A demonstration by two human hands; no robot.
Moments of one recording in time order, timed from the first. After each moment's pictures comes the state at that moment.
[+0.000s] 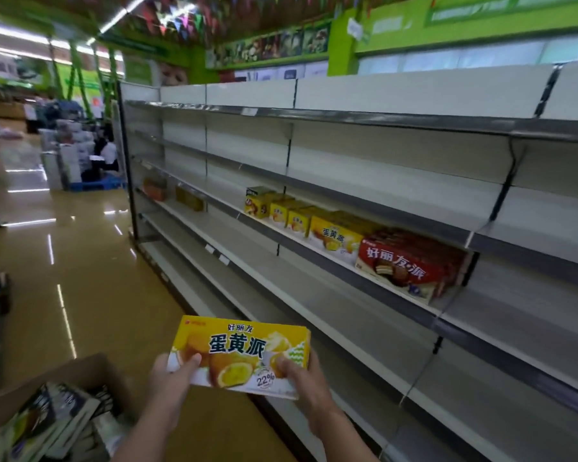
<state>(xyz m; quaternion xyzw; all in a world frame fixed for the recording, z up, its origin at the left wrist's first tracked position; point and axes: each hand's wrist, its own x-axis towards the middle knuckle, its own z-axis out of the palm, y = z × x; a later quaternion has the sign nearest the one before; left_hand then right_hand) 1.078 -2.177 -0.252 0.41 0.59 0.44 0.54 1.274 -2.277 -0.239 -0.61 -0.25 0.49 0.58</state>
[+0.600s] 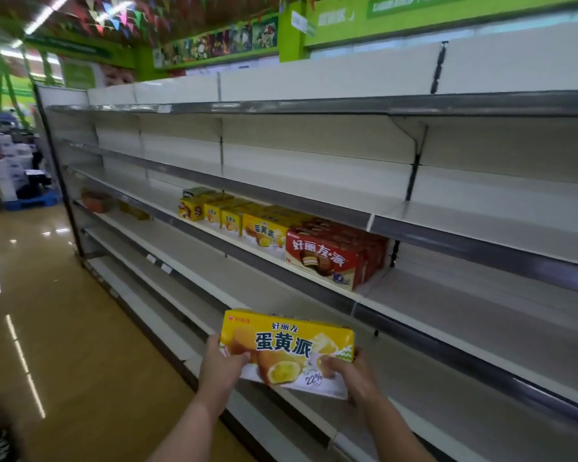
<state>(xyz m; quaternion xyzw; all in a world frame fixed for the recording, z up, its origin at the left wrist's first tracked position) 1.308 -2.254 -0.224 0.56 0.48 0.34 0.57 1.495 -2.387 -0.232 -0.67 -0.21 0.40 0.59</state>
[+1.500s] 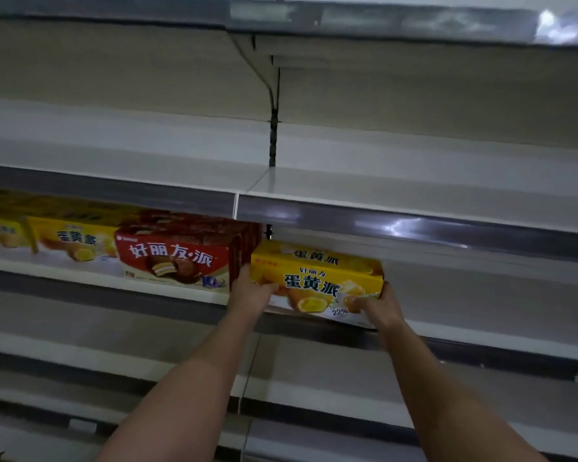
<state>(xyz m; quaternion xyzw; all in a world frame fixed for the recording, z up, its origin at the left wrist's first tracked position) 1.628 -2.250 -0.188 0.73 0.26 0.17 0.61 1.709 -2.462 -0.194 -0.75 -0.01 0.08 0.65</state>
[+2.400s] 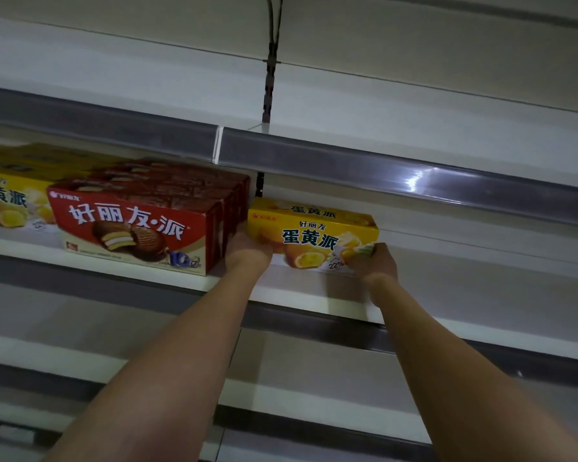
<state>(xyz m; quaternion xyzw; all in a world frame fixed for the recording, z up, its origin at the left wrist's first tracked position) 1.740 -2.218 -0.234 0.78 0.27 0.23 0.52 1.806 -2.415 -0.227 -0.87 0.01 -0.04 0.50</state>
